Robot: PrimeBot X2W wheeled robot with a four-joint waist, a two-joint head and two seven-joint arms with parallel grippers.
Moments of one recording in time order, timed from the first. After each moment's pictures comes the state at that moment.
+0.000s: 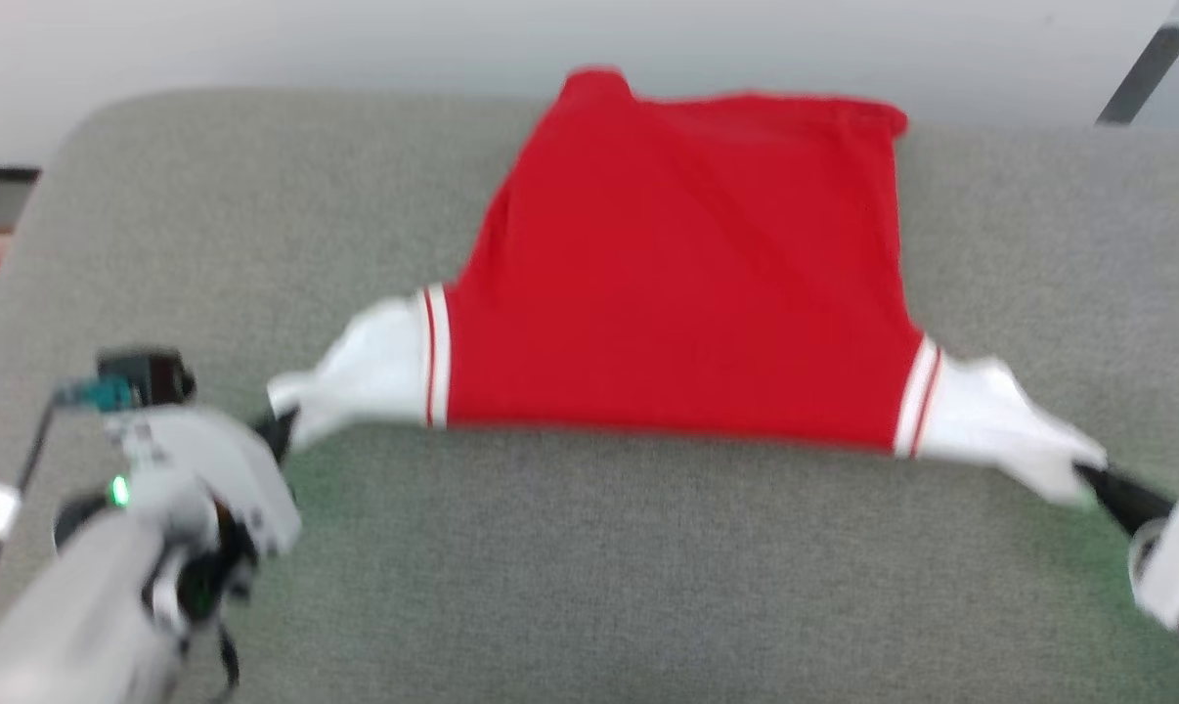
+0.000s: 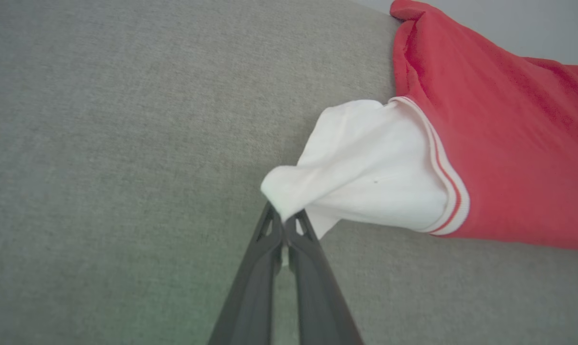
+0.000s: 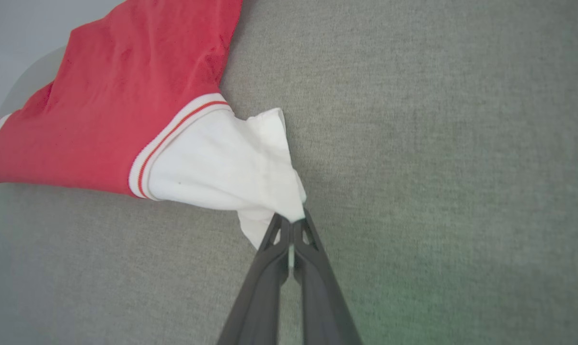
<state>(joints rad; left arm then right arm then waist) -0.63 0.57 -0.64 0.64 -1.10 0.02 0.08 -0.26 -0.50 0.09 0.23 0.83 0.13 0.47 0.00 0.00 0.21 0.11</state>
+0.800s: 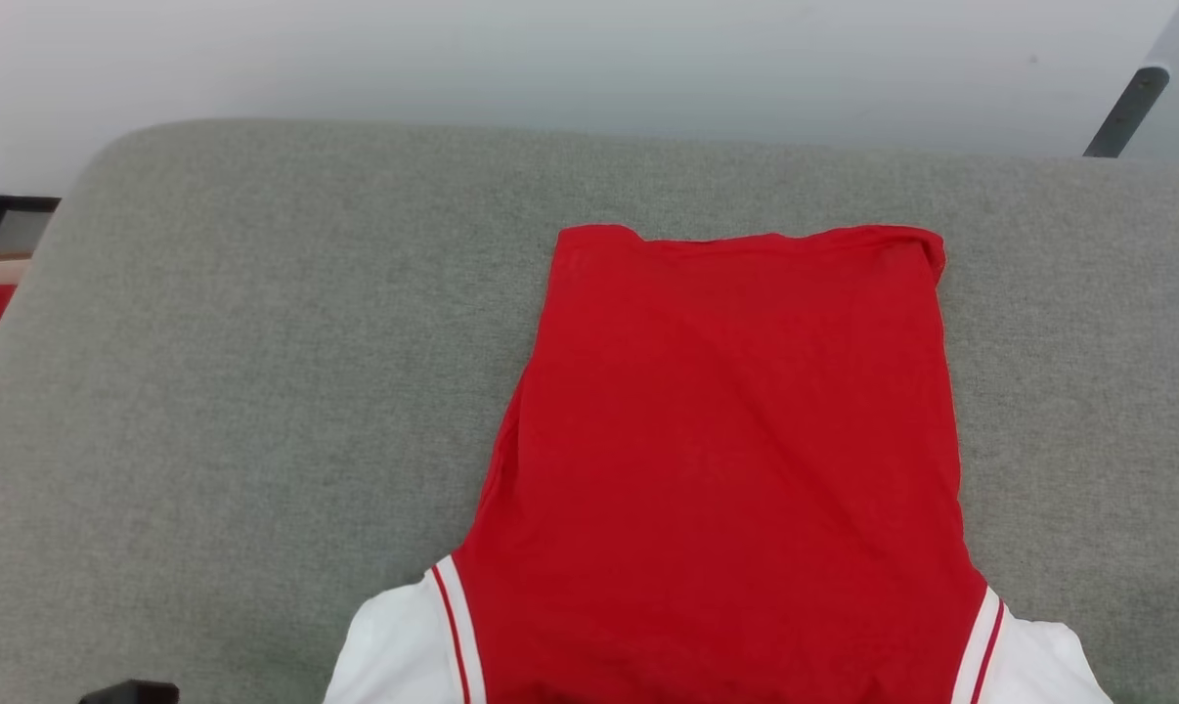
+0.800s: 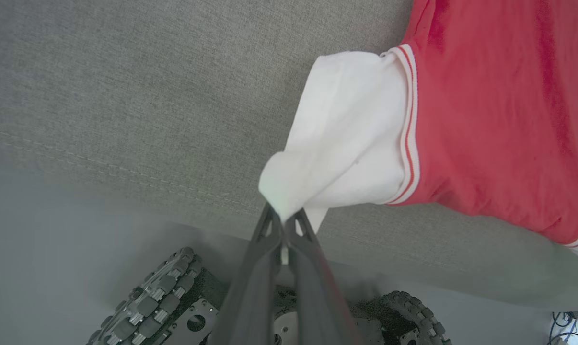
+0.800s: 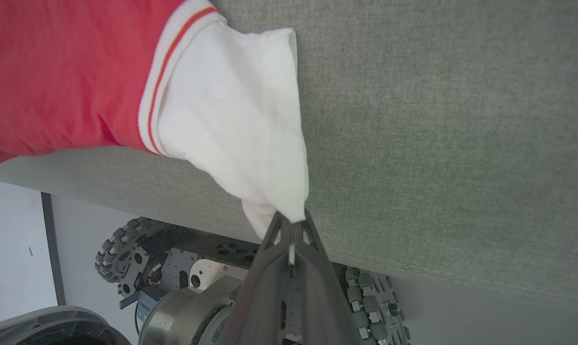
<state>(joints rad) 0.23 0.91 -0.50 -0.52 -1.31 0.70 0.14 0.36 -0.39 -0.26 -0.32 0.83 0.13 1.02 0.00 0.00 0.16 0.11</state>
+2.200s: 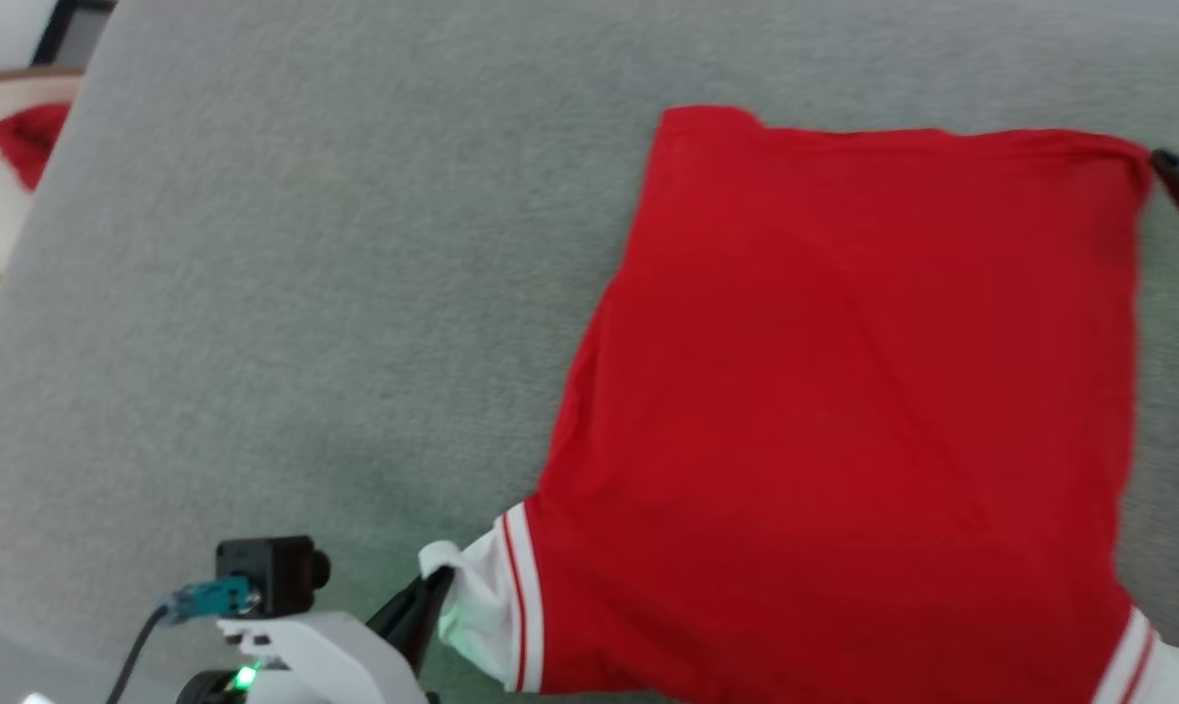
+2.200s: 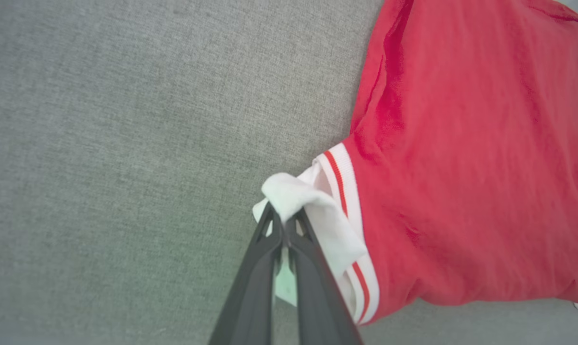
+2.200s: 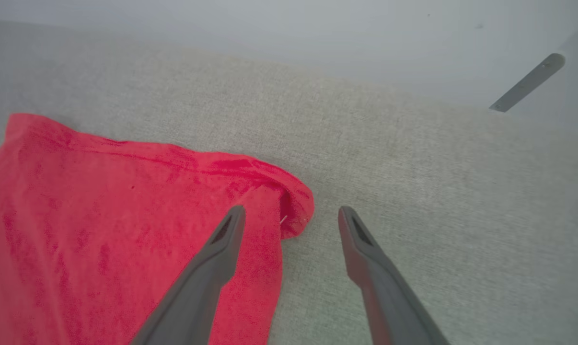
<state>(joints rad) -0.13 0.71 -0.66 -0.35 -1.11 0.50 0.12 -0.79 -0.44 0.00 0.28 0.43 0.13 0.83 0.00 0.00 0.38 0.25</state>
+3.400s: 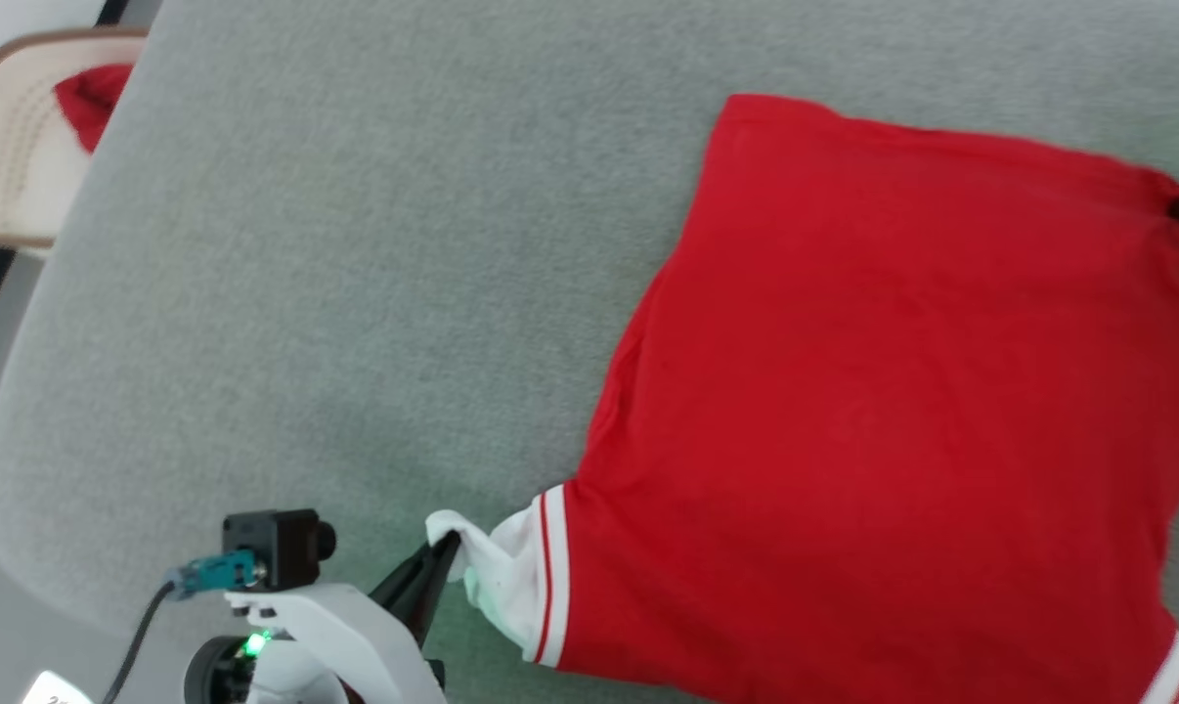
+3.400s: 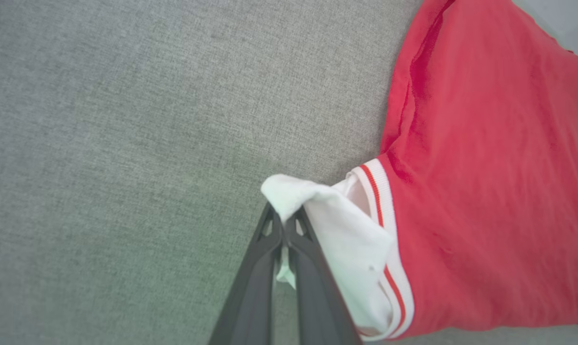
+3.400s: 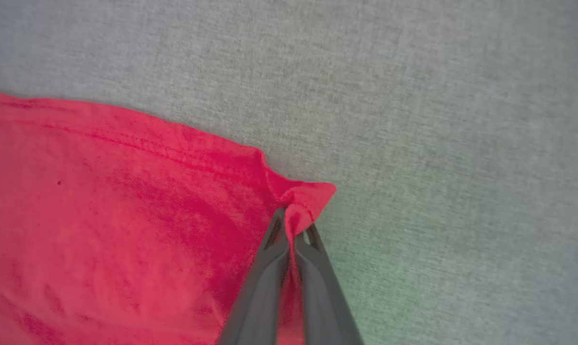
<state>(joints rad) -0.19 0.66 -0.67 -0.26 -1.10 0.42 0.09 -1.08 -0.35 -0.06 0.78 0.22 0.13 1.05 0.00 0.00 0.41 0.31</state>
